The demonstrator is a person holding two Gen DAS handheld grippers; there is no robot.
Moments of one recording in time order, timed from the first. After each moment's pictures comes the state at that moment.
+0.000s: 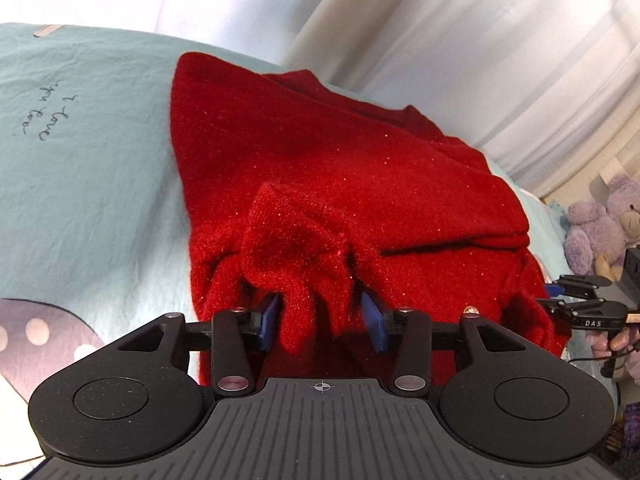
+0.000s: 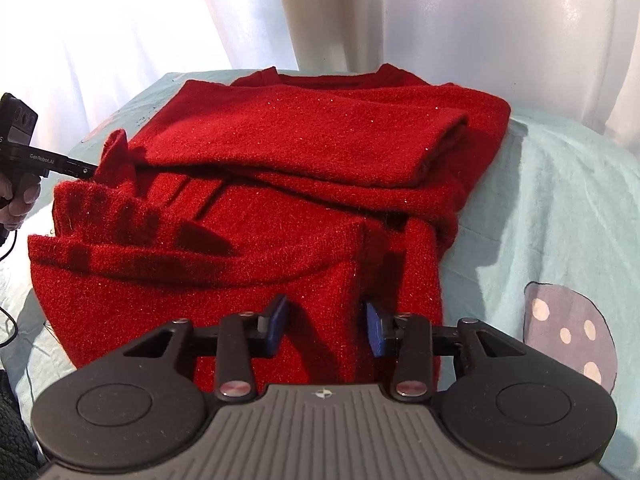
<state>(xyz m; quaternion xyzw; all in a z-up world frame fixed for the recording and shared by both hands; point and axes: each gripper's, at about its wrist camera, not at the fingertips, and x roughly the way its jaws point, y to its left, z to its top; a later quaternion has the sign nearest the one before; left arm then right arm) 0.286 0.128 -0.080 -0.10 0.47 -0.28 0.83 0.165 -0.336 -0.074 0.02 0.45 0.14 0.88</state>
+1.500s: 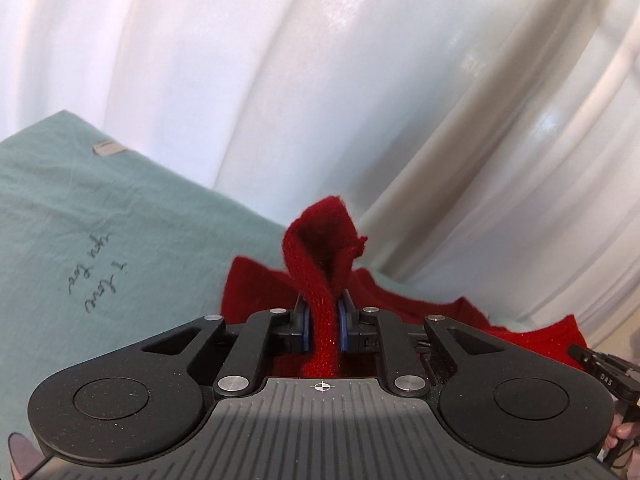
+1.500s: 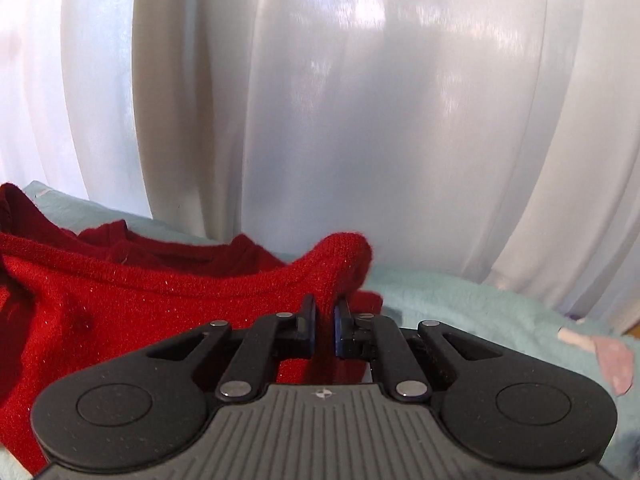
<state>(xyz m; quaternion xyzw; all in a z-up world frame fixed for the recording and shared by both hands) 0.366 0.137 -0.003 -0.18 0.32 -0.15 0.92 0.271 -0.341 -0.016 -0.05 0.28 -0.07 0.96</state>
